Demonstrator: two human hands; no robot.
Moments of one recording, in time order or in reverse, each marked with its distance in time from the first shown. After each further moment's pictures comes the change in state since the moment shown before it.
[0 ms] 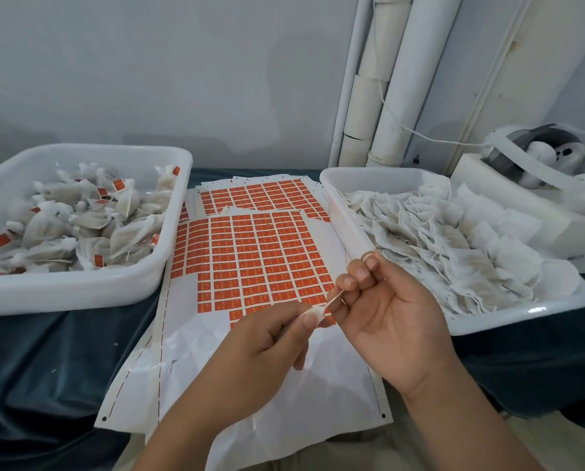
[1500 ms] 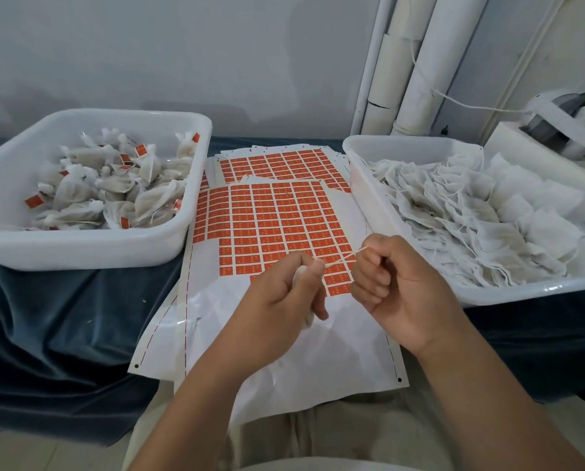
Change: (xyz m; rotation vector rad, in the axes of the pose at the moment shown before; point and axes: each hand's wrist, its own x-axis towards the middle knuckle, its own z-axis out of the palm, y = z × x) left_hand -0.001 -0.004 0.000 -0.135 0.129 -0.041; right_hand 0.003 0.006 -0.002 -0.379 0.056 0.095
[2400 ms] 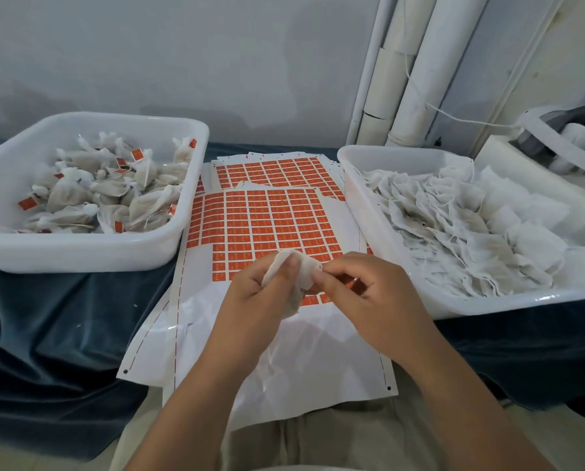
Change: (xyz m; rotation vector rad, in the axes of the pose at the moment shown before) left_hand 0.002 0.004 0.004 -0.235 0.250 -0.087; right_hand -0.007 0.007 0.010 -1.298 0.109 -0.423
